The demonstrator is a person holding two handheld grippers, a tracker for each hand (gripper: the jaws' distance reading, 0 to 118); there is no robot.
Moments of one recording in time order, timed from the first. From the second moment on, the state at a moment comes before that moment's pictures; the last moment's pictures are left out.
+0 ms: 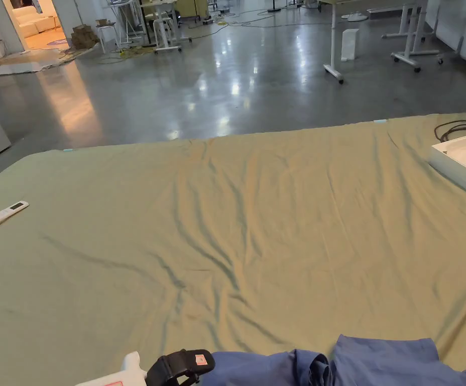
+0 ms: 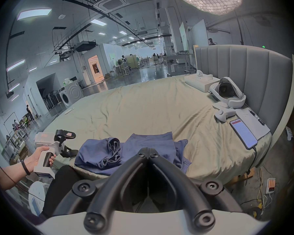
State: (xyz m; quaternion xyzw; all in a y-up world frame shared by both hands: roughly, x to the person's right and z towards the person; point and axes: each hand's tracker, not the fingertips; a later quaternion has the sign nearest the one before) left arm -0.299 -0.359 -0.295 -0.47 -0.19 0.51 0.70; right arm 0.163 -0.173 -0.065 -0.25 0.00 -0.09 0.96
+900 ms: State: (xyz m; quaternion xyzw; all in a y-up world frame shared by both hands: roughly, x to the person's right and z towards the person) left arm -0.384 -0.275 -0.280 -0.43 -0.16 0.40 0.80; right arm 0.156 -0.179 -0.073 -0.27 0.02 -0.07 0.96
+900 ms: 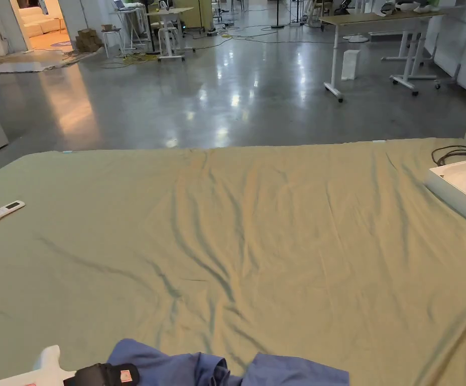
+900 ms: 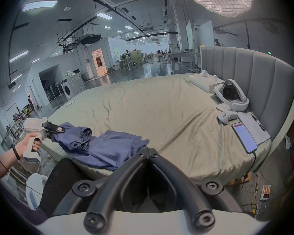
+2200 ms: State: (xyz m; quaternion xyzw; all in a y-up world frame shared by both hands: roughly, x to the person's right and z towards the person) left arm -0.041 -0.337 -0.287 -0.55 -0.30 0.16 0.76; right arm 0.178 -0.212 -0.042 -0.30 0.01 -0.08 0.95
